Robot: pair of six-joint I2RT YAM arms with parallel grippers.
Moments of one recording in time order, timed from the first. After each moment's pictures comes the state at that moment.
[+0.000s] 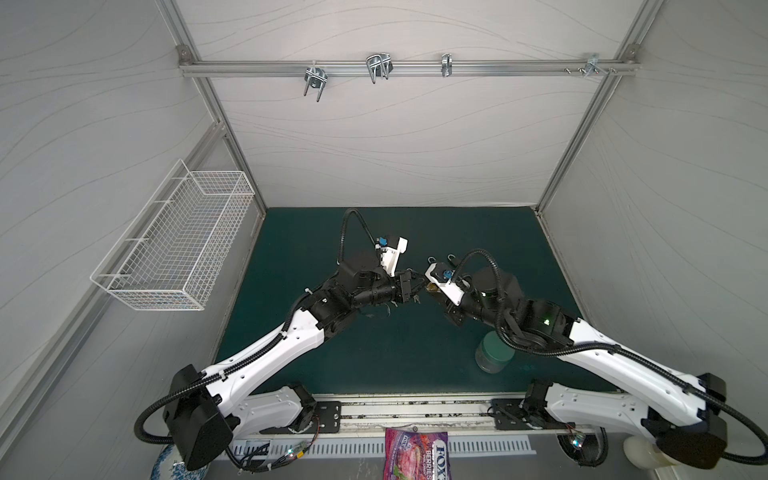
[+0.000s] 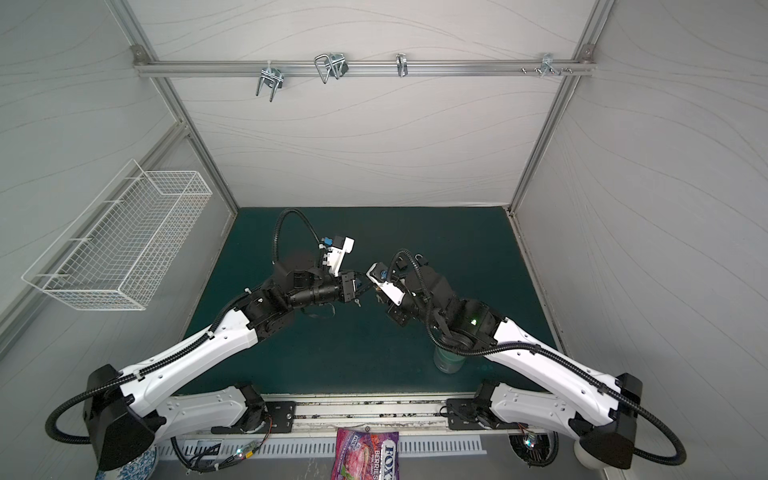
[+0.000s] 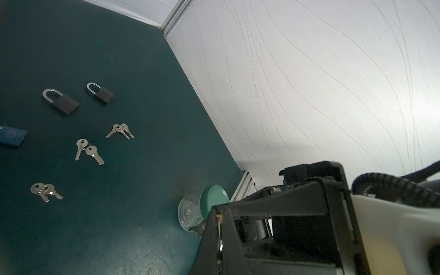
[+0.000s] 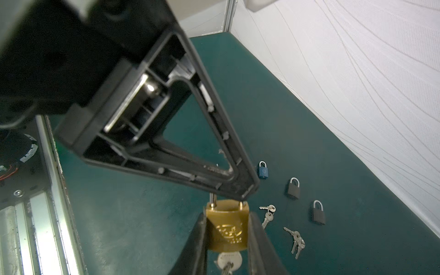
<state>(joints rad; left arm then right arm) -0.76 1.15 0.93 -0.08 0.41 -0.74 1.03 1.01 1.03 -0.49 0.11 -0.20</state>
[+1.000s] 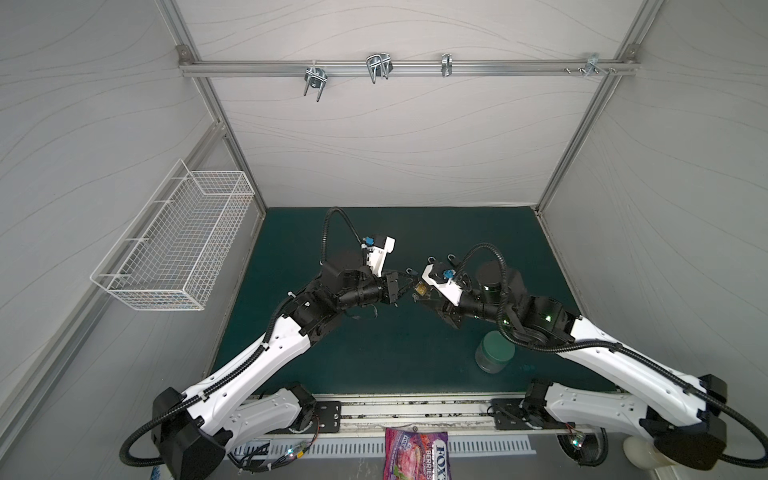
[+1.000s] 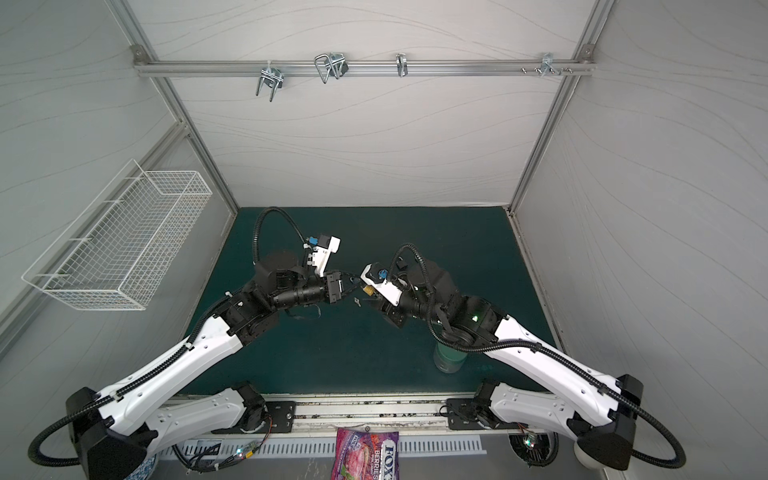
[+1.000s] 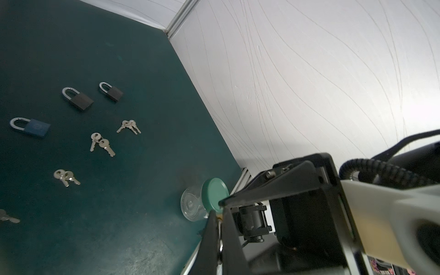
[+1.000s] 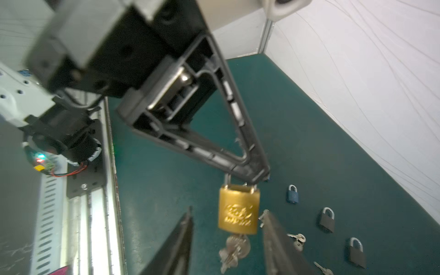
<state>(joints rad) -0.65 1.04 0.94 -0.20 0.47 -0.74 1.00 1.01 1.04 -0.47 -0.13 -0.22</state>
